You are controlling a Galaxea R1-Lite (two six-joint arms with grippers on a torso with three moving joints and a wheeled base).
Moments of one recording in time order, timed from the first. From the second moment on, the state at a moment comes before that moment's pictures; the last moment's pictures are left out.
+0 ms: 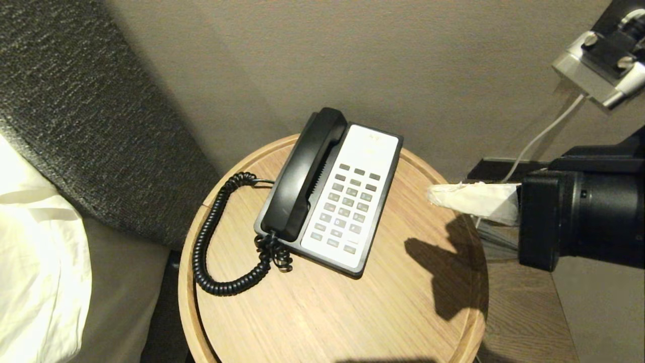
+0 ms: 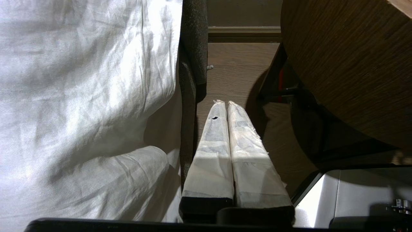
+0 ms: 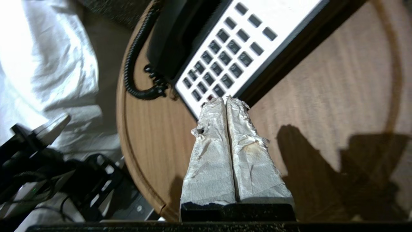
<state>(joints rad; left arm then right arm) 0.00 0.00 -0.05 0.15 -0.03 0.09 0.96 1.31 -1.09 0.09 -0.19 0.33</state>
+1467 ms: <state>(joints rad) 0.00 0.00 -0.05 0.15 -0.03 0.09 0.17 0.58 -0.52 0.11 0.06 0.19</state>
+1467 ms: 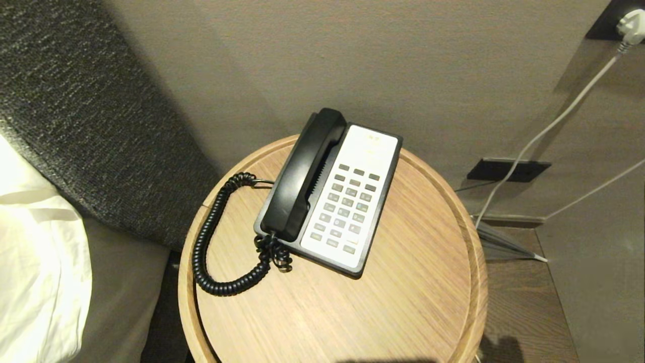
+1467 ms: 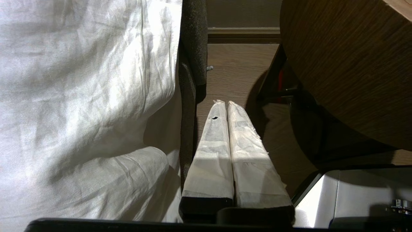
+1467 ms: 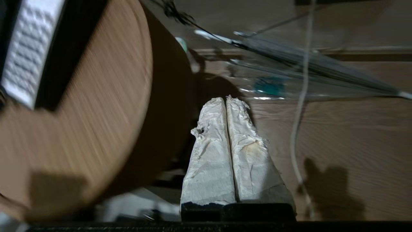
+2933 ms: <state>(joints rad) 0.00 0.00 -0.05 0.15 -0.03 0.09 -0.01 0.00 -0.04 0.09 -0.01 0.01</state>
